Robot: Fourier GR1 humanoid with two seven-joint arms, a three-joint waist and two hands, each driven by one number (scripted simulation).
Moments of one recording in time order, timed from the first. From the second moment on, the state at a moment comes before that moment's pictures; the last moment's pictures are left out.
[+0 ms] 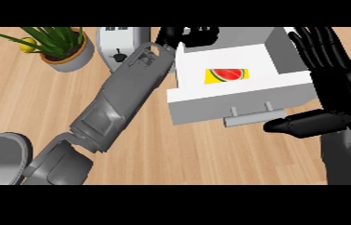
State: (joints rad) left arm -1.33 0.00 -0.28 -0.31 0.29 0.28 -0.21; right arm -0.34 -0.21 -0.14 -1.78 -0.13 0.24 0.06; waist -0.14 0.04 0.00
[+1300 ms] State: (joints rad) left arm -1.26 0.00 -0.28 -0.40 0.63 0.30 -0.48; right arm -0.35 -0.36 0.16 -1.78 -0.16 0.63 0.20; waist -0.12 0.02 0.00
